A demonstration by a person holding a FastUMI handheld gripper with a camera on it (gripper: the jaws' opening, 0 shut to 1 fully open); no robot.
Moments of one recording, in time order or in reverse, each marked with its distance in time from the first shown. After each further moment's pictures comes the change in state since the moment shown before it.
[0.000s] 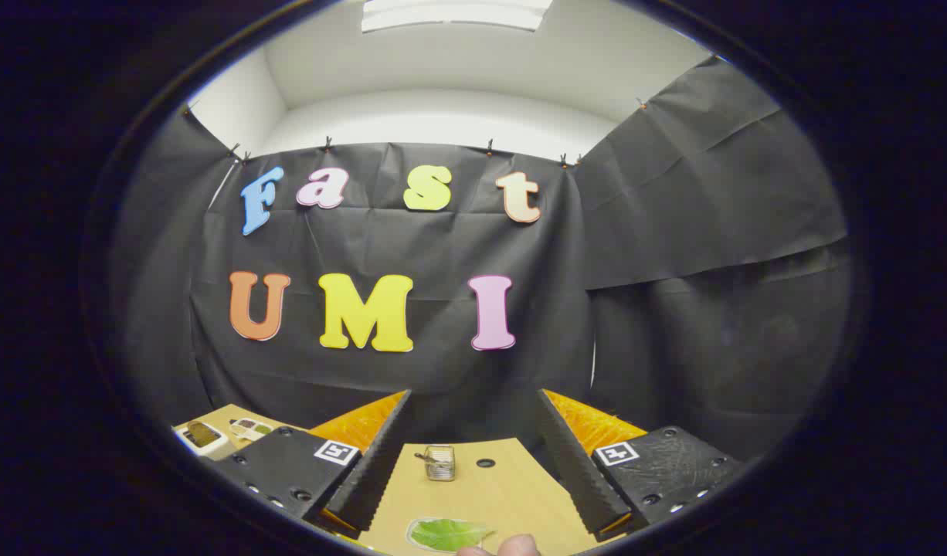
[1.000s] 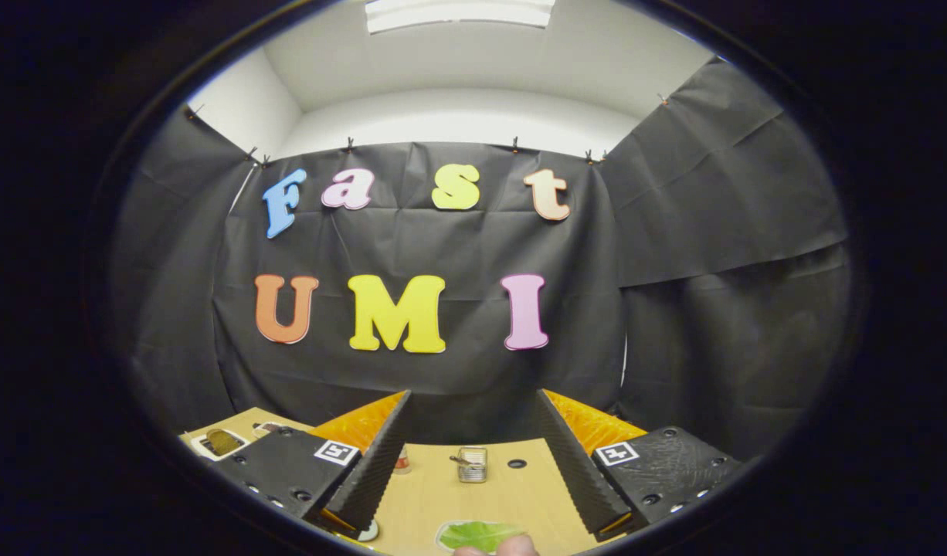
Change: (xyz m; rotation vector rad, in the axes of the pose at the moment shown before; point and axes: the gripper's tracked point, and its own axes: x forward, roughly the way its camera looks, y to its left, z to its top) arm 0.008 0.044 0.002 -0.005 0.015 0.098
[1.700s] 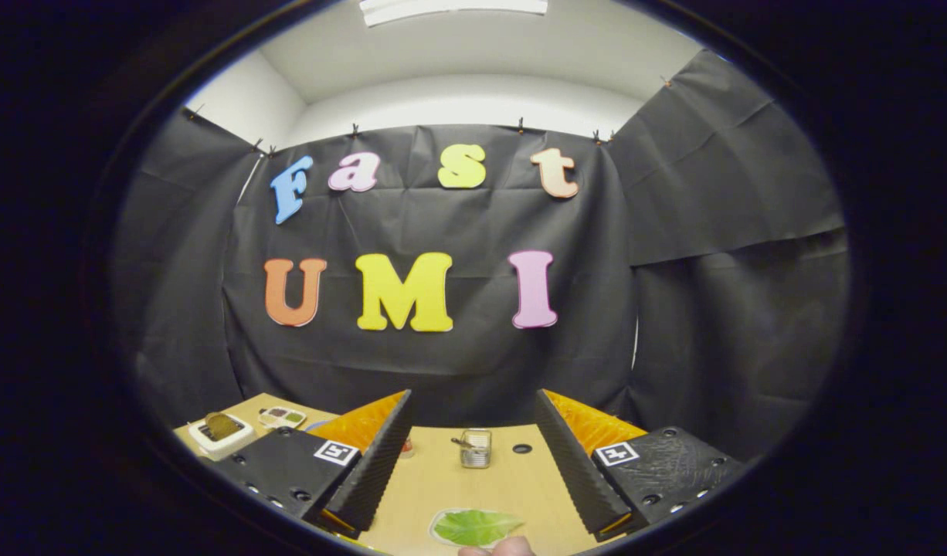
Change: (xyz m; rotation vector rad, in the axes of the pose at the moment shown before) arm 0.003 -0.020 -0.050 0.010 0.097 0.058
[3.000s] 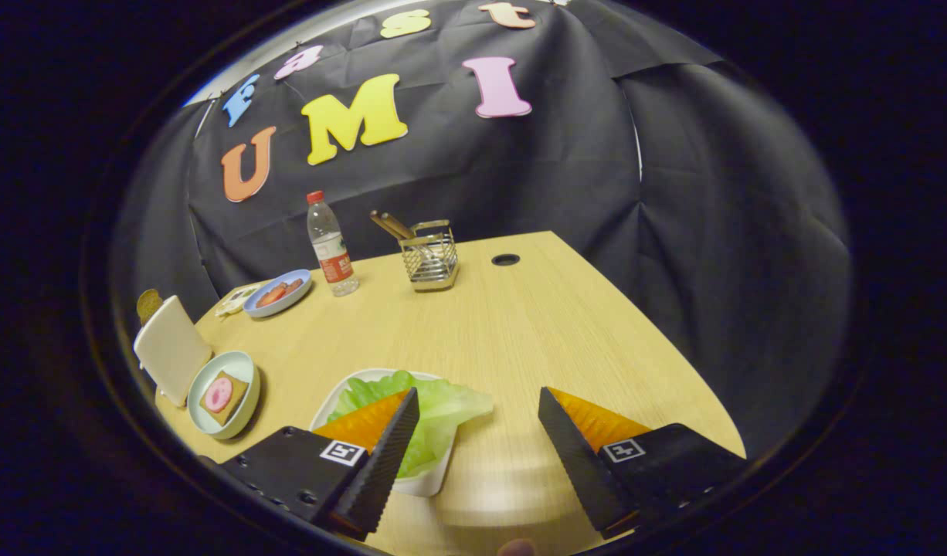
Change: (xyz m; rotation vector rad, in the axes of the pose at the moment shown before) arm 0.082 -0.079 -0.355 0.141 0.545 0.007
